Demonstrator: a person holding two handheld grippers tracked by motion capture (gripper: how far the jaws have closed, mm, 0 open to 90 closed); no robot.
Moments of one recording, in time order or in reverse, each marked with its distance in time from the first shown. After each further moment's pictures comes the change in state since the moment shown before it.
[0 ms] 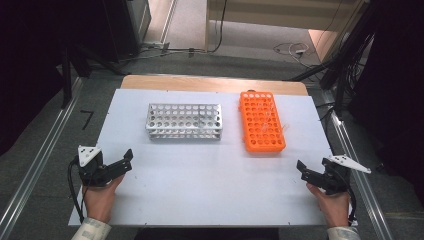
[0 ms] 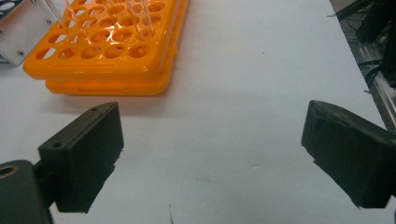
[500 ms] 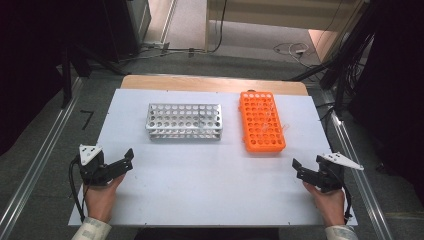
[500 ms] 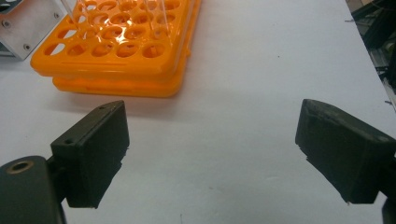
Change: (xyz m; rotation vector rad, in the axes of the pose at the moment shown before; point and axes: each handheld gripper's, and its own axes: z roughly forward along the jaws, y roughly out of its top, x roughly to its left) left arm -0.002 0.002 0.001 0.010 0.006 0.001; right arm 0.009 0.003 0.008 0.000 0.013 -0.036
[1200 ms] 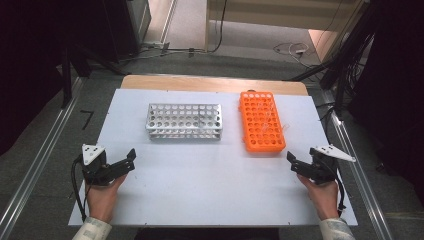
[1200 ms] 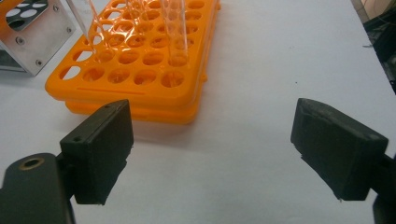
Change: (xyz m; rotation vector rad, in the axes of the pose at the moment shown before) left arm -0.004 -0.001 0.002 0.000 -0.017 0.016; right arm 0.012 0.017 0.015 -0.020 0.013 -0.032
